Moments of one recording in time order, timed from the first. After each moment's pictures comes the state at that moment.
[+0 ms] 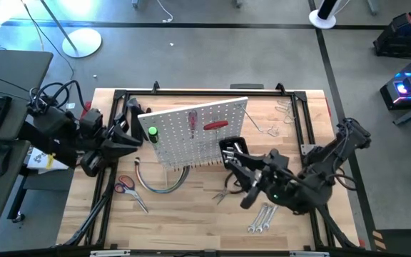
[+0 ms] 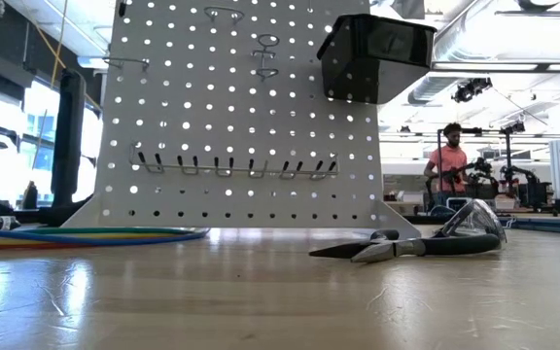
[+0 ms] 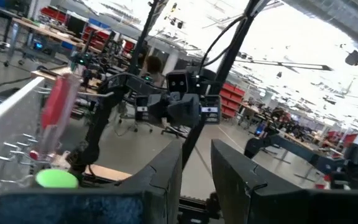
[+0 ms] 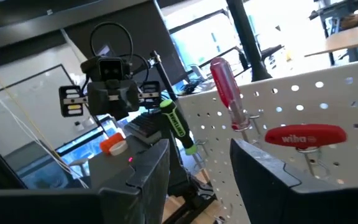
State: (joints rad) left arm -0.65 0.87 1.23 -0.17 -0.50 -0.32; right arm 0.72 1.60 1.62 0.18 1.28 0.27
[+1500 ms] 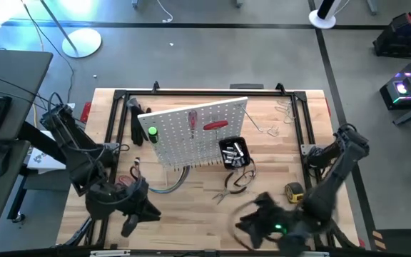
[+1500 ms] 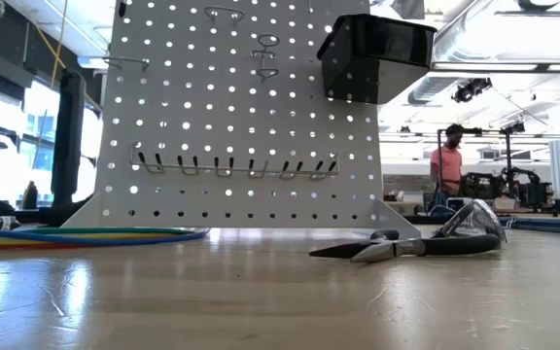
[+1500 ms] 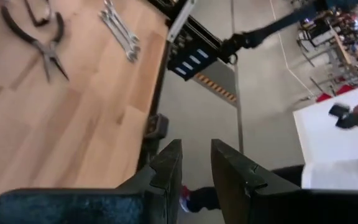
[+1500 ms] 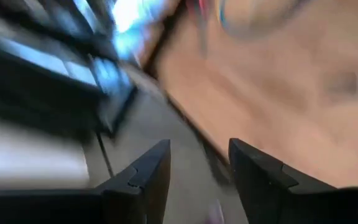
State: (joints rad) left arm -0.88 1.28 1.23 -0.51 -0.46 -1.09; right arm 0.87 1.70 1.62 -0.73 0.69 1.63
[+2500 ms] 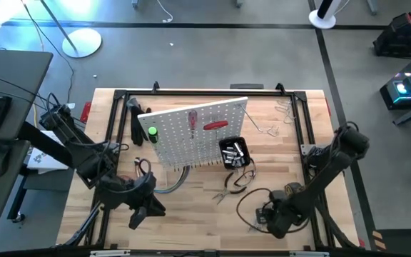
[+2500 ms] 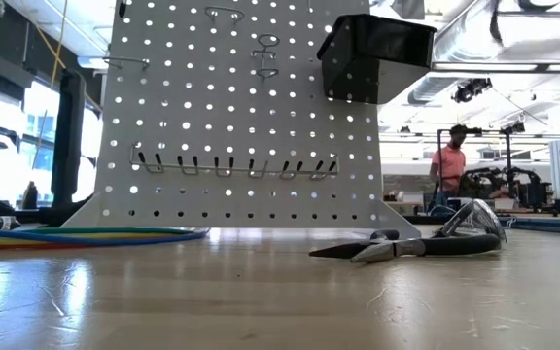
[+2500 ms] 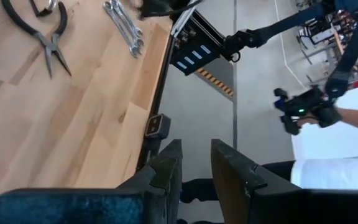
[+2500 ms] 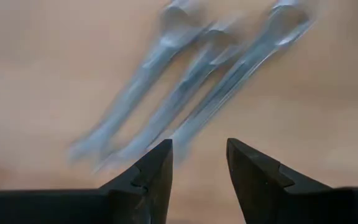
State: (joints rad) left arm -0.78 1.27 1.23 -0.52 -0.30 -1.10; right arm 0.87 1.67 1.00 -0.69 -0.03 2.35
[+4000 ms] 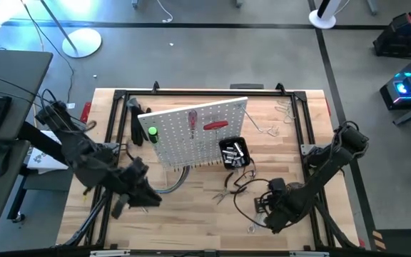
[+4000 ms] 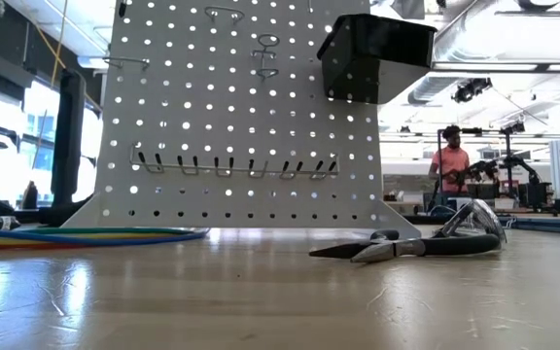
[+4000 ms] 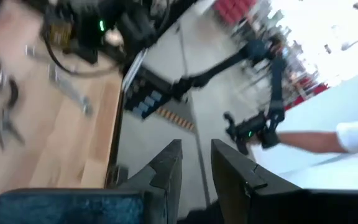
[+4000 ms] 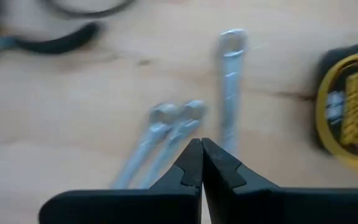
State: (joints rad) left arm -0.75 1.15 1.23 -0.34 -0.34 -0.90; right arm 0.80 1.67 1.14 -1.07 0.16 2.22
